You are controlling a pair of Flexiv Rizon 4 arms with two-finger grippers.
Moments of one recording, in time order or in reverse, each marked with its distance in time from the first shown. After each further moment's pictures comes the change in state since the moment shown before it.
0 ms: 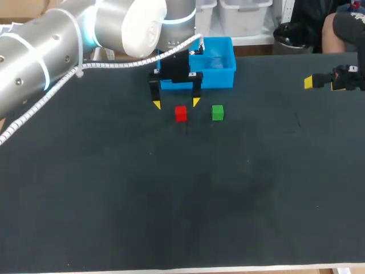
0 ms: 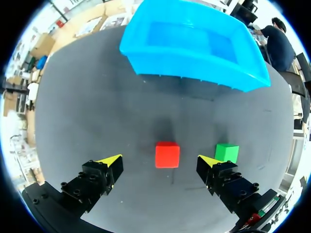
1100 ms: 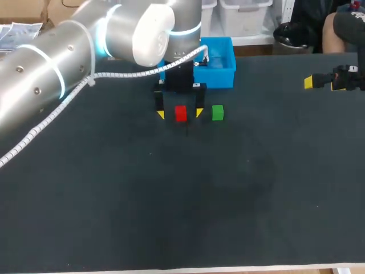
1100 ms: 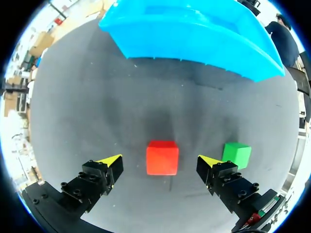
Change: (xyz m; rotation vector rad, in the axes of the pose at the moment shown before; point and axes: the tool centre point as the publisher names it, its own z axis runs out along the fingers) left arm 0.007 -0.006 0.031 -0.020 0.051 -0.005; right arm 0.000 0.000 0.000 0.000 0.000 0.000
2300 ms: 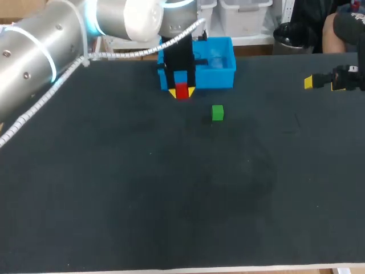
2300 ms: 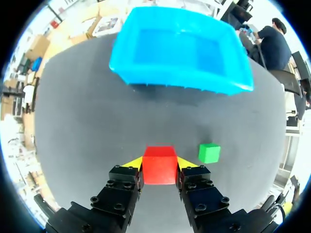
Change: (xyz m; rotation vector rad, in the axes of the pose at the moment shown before) left arm -0.015 -0.008 -0.068 0.069 -0.049 0.025; right arm 0.000 0.000 0.000 0.000 0.000 0.000
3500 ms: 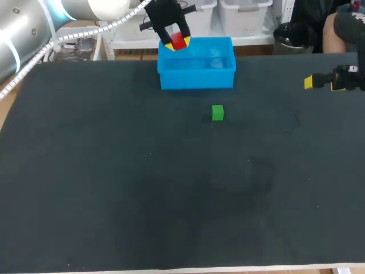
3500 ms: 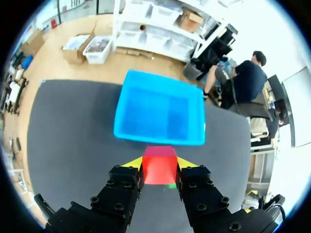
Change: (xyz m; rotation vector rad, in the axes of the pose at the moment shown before) left arm -0.081 -0.006 -0.093 0.260 -0.250 -0.063; right arm 0.000 0.000 0.000 0.000 0.000 0.000
